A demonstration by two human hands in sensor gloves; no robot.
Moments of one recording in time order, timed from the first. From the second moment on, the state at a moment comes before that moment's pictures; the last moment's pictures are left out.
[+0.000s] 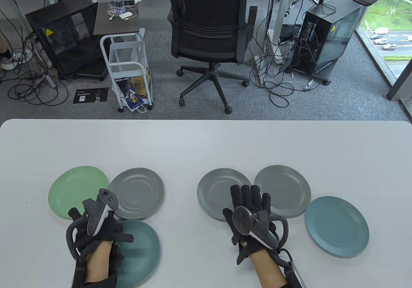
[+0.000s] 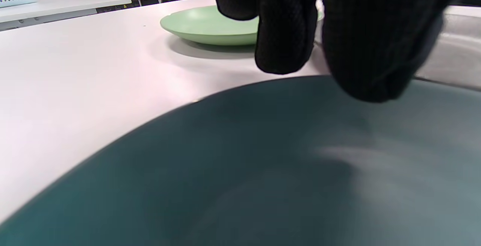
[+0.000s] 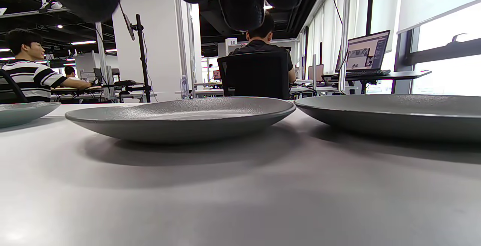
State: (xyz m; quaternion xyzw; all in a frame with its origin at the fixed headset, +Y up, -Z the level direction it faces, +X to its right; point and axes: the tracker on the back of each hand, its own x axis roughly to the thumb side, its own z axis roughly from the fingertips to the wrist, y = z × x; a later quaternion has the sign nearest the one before) left_hand -0.305 -0.733 -0.335 -0.16 0.31 0.03 0.94; right_hand 0.108 -0.741 -0.330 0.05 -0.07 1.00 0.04
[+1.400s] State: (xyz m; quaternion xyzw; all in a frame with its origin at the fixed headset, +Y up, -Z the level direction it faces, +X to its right) left_hand -0.320 -0.729 -0.334 -0.20 0.20 0.25 0.93; right_hand 0.120 -0.741 -0.331 0.04 -0.06 0.99 0.09
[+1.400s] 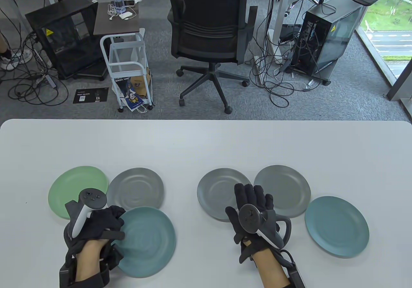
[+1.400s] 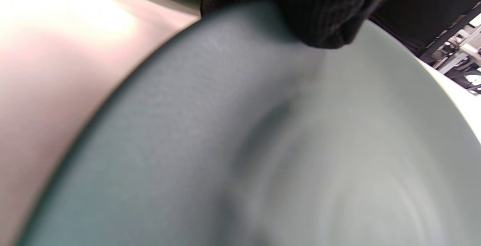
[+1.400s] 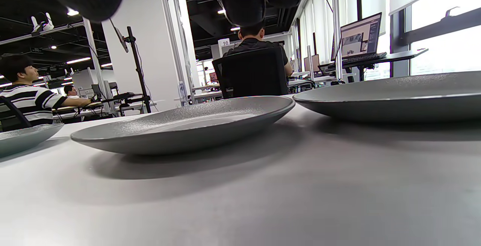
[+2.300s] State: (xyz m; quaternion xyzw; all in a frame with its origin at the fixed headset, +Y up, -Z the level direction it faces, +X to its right) left_hand -0.217 -0.736 -0.338 -0.18 0.06 0.30 0.94; right_hand 0.122 -0.741 -0.332 0.04 -0.06 0.99 0.10
